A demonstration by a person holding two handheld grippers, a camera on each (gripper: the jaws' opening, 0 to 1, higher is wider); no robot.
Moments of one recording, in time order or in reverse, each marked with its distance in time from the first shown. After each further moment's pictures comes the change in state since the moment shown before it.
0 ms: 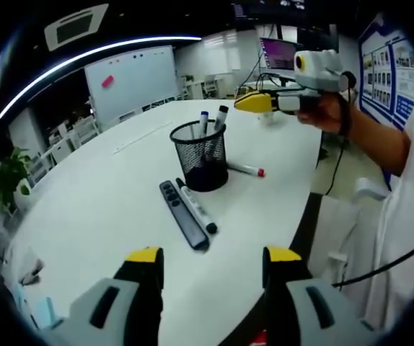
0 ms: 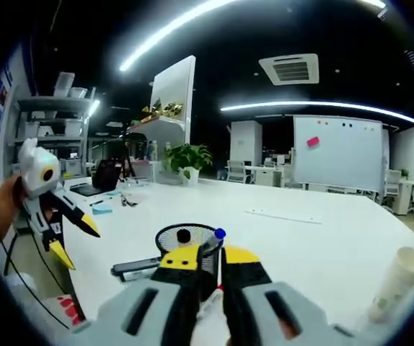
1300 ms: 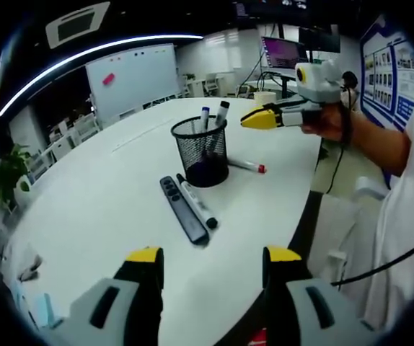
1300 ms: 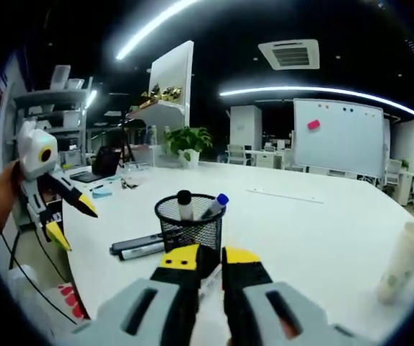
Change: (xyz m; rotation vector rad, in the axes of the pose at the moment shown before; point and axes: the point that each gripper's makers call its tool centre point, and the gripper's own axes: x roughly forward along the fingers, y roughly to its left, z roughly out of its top) left arm 0.000 0.000 -0.007 -0.011 0.008 0.002; right arm -0.001 0.004 -0.039 0.016 0.094 0.000
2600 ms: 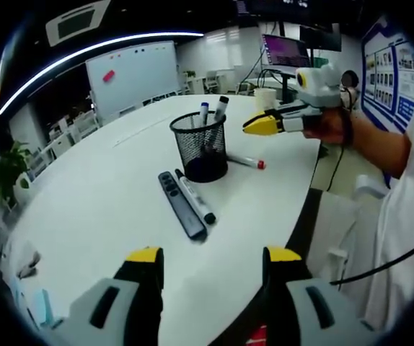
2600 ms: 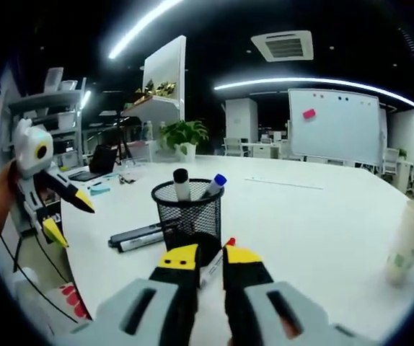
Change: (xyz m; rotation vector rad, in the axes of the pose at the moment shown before) left arm 0.000 -0.002 -0.005 -0.006 0.017 0.001; right arm 0.000 0.001 -0.020 0.044 0.036 -0.013
